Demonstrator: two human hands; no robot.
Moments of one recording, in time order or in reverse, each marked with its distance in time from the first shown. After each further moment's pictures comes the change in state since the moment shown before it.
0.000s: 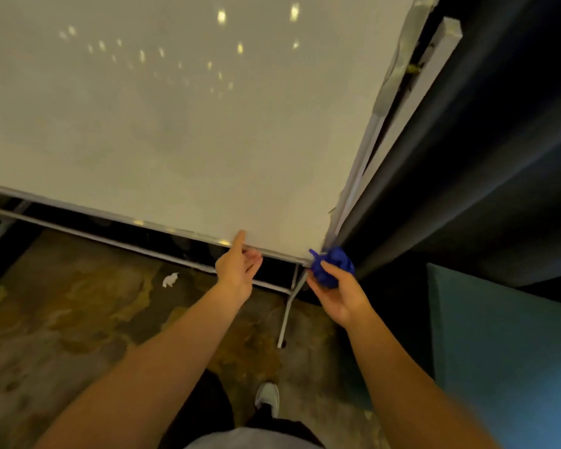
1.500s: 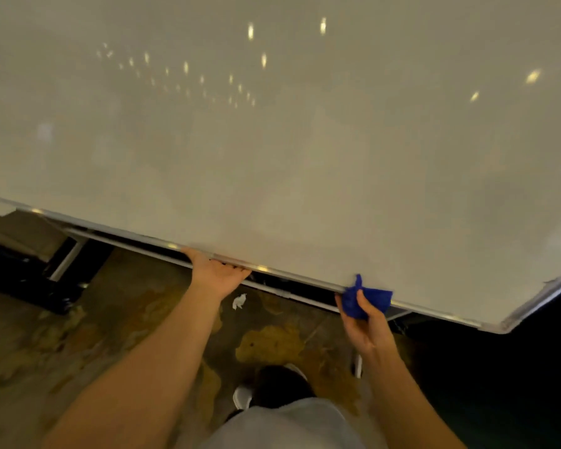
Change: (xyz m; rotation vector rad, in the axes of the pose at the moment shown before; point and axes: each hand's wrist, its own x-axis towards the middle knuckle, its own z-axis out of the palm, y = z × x) left_hand 0.123 0.294 -0.217 -0.504 -0.206 -0.168; right_hand 0.057 0.215 0.197 0.320 -0.044 -0.104
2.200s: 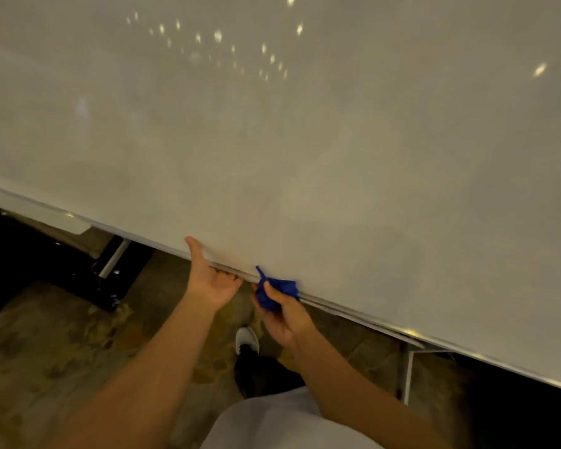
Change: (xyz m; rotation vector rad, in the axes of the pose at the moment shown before) left_hand 0.023 0.180 -0.028 0.176 0.138 0.124; right_hand 0.042 0.269 0.167 -0.261 -0.113 0.443
